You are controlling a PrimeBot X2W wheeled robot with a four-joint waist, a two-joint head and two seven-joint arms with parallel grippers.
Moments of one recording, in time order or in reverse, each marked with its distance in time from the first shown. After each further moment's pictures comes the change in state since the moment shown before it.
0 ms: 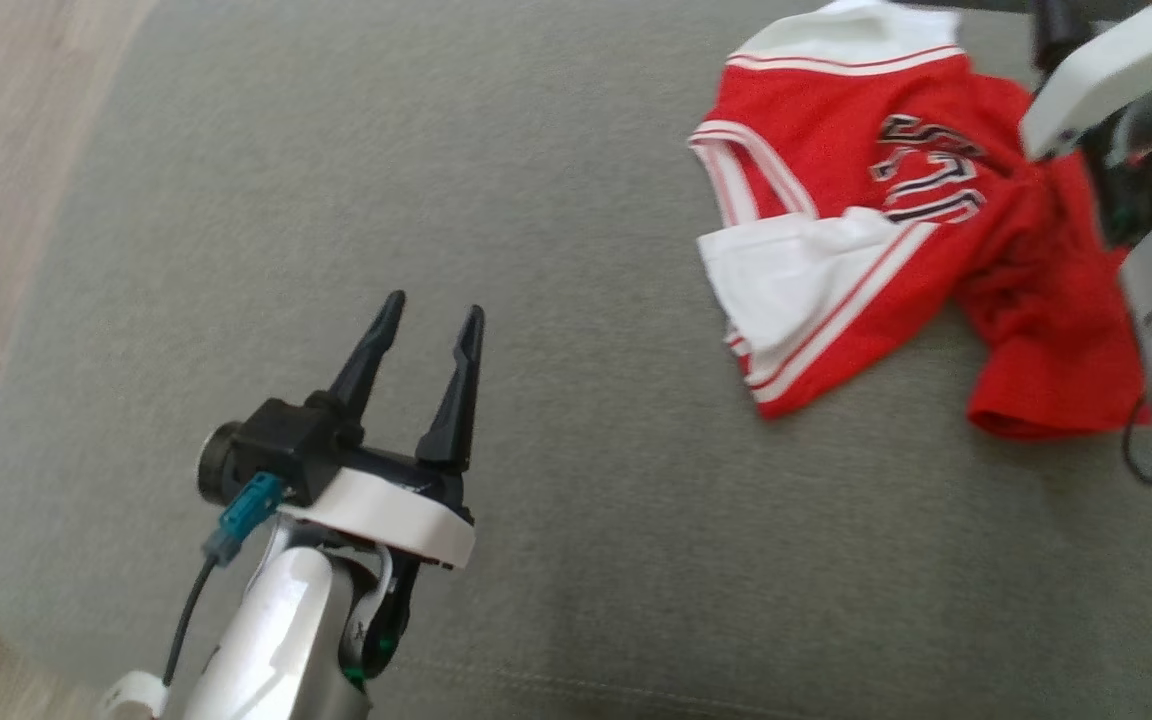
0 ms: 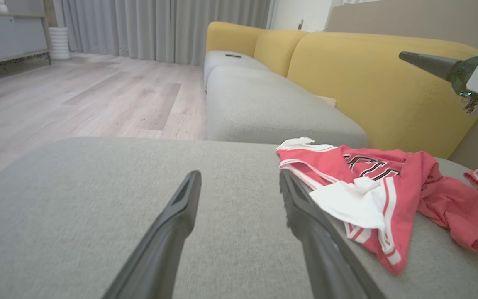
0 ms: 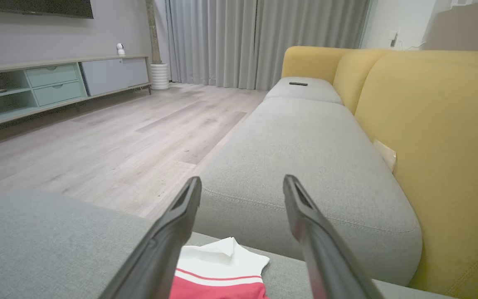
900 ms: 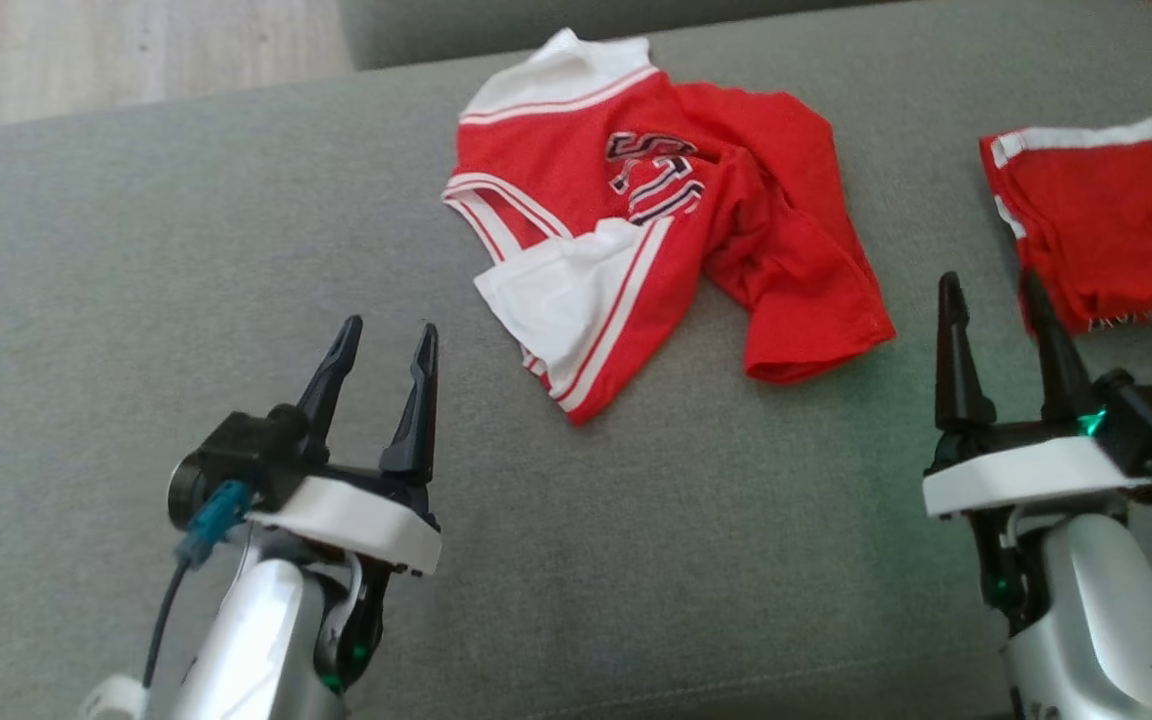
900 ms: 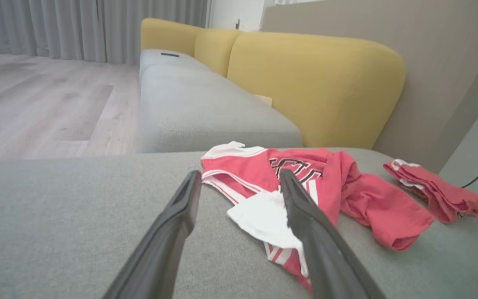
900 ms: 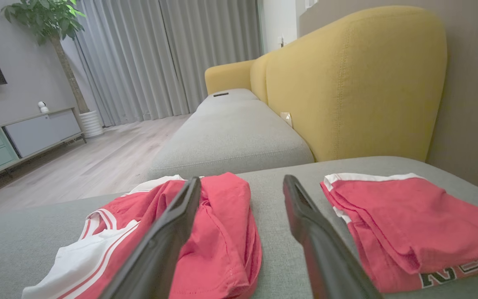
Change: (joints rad) left arm 0.021 0.000 0.075 0.055 -0.003 -0.008 0.000; right arm 0.820 0.202 -0.220 -0.689 -0.023 0.000 -0.103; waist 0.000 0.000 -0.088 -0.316
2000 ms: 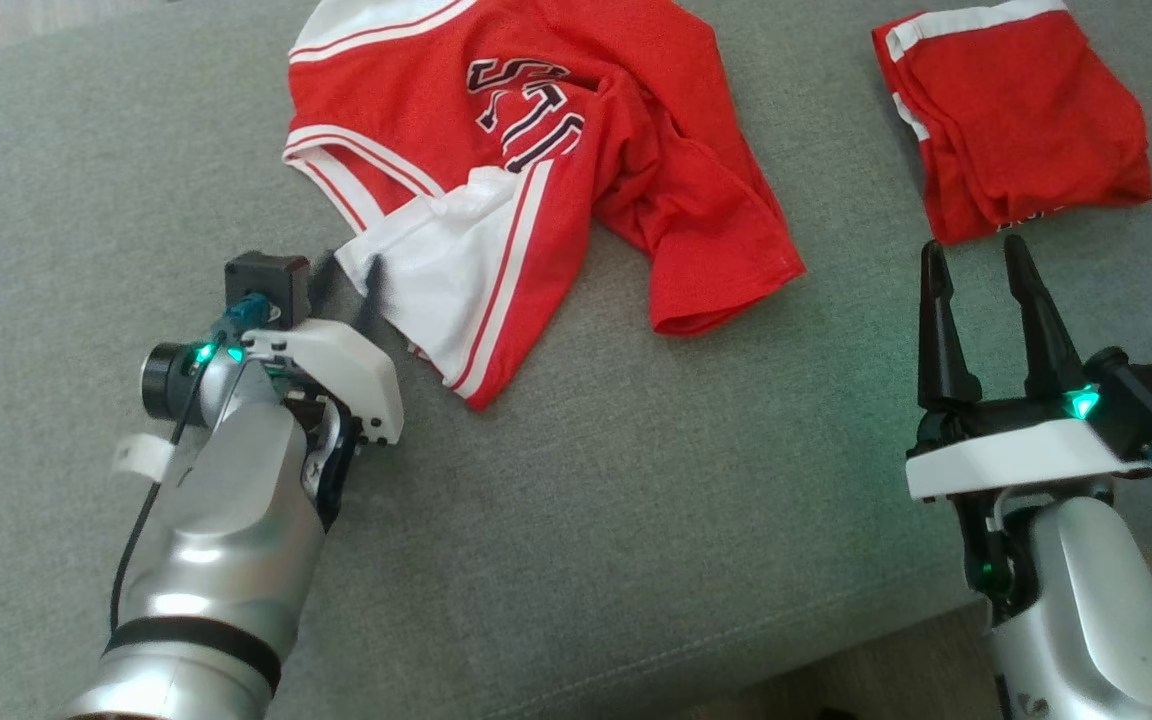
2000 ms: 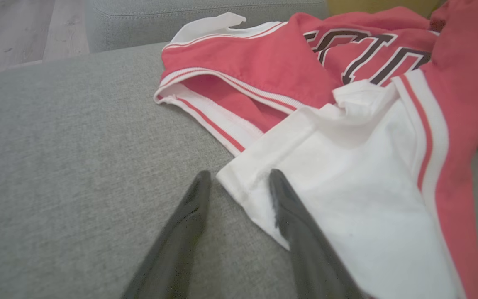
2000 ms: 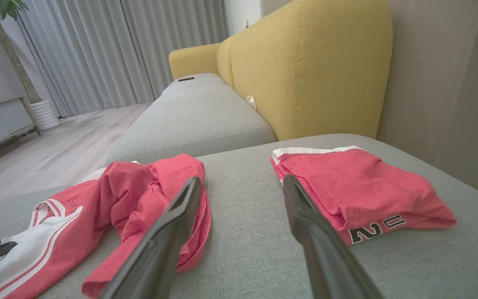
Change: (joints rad) left arm -0.505 -0.010 -0.037 0.782 0.034 0.017 0.017; right arm -0.008 0.021 0.025 -0.087 0.017 0.000 0.028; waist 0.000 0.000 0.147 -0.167
